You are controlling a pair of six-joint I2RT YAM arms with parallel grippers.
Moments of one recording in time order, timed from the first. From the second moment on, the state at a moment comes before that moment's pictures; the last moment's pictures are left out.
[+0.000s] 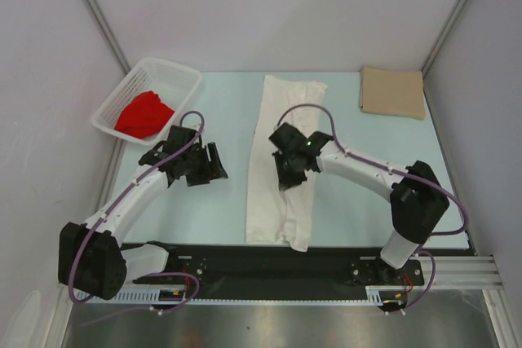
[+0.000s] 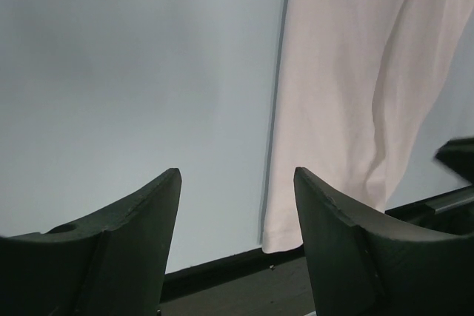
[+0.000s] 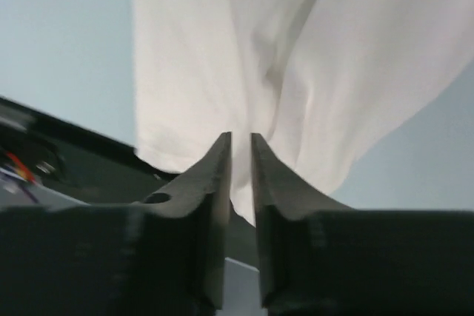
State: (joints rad) left arm -0.30 1.19 0.84 -0.64 0.19 -0.51; right arm 0.86 1.68 1.26 -0.77 -0.05 0.62
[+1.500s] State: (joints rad) left arm -0.39 1.30 0.74 -0.51 0.32 -0.52; right arm 0.47 2.73 2.59 -0.69 0.17 0.19
